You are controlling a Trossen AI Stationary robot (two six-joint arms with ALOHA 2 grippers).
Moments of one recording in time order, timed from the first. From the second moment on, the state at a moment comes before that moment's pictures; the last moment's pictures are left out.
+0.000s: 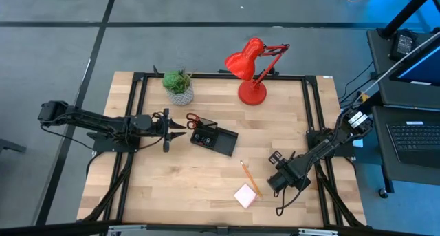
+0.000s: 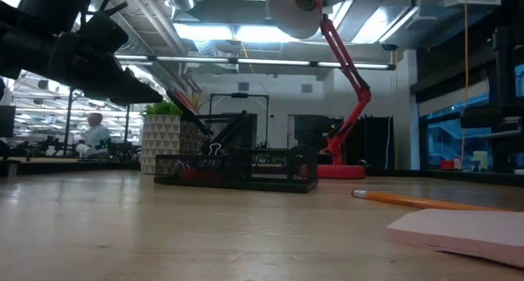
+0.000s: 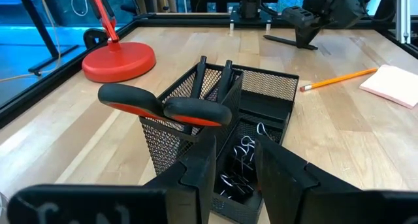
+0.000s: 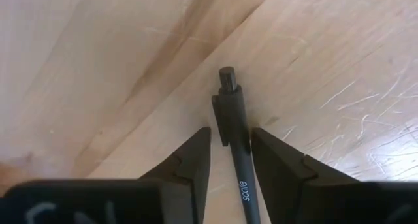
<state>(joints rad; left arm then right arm) -0.02 0.72 0.07 0.38 -0.17 -0.04 0.66 1.70 0.87 -0.88 0.03 -0.11</state>
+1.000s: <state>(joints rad) -0.02 0.72 0.07 0.38 -0.16 -0.04 0.66 1.70 0.87 -0.86 0.05 -0.11</state>
